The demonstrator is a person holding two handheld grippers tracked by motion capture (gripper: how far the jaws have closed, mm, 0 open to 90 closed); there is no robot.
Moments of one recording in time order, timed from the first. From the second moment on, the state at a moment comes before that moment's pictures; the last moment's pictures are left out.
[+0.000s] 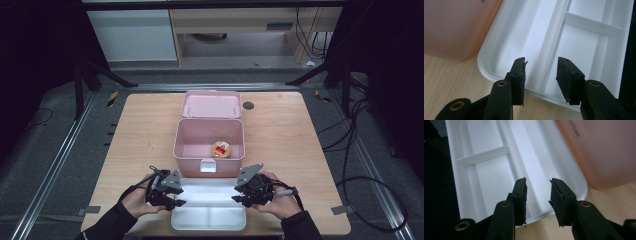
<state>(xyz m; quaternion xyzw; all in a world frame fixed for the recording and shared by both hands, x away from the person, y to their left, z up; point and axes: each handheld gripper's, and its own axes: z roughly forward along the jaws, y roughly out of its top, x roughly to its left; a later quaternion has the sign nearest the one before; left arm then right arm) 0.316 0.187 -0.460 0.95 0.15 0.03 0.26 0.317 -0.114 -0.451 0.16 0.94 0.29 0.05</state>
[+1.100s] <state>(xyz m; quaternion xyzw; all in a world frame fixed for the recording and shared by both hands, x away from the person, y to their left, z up) 0.321 0.176 -0.482 0.97 0.12 0.01 0.20 0.318 -0.091 -0.482 0.12 0.97 0.20 0.02</state>
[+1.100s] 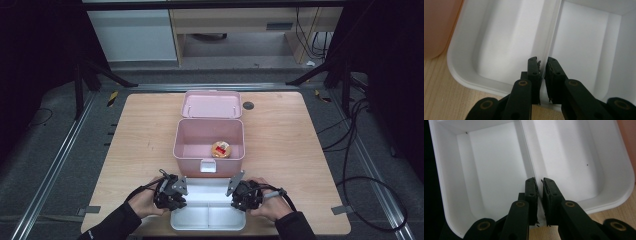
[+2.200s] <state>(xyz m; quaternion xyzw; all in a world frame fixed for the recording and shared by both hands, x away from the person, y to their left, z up) 0.305 0.180 -0.396 0.97 0.06 0.00 0.22 0.299 -0.100 -0.402 0.06 0.97 0.23 0.00</state>
